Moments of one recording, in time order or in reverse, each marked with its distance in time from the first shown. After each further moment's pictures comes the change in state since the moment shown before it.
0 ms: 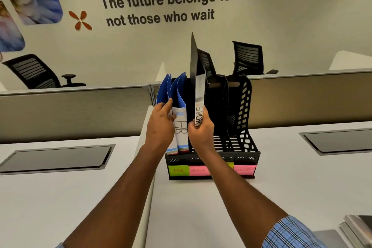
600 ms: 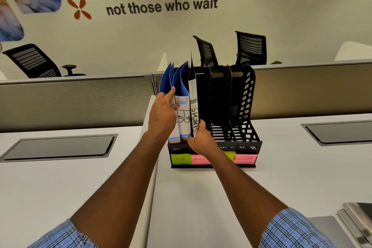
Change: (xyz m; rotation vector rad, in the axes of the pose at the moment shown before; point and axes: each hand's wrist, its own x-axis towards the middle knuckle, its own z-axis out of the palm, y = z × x) left_hand 0.003 -0.008 0.002 -0.008 -0.033 0.007; right_hand -0.028 0.039 -0.006 -0.466 -0.442 0.429
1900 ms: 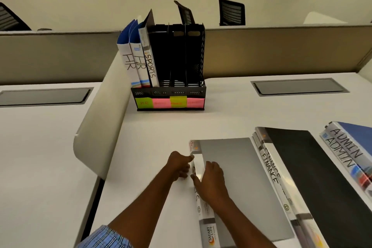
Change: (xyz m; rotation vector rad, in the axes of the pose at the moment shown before) left_hand -0.327 0.094 0.130 -0.567 -0.648 -1.008; right_hand -0.356 0.150 -0.072 -0.384 -0.007 0.278
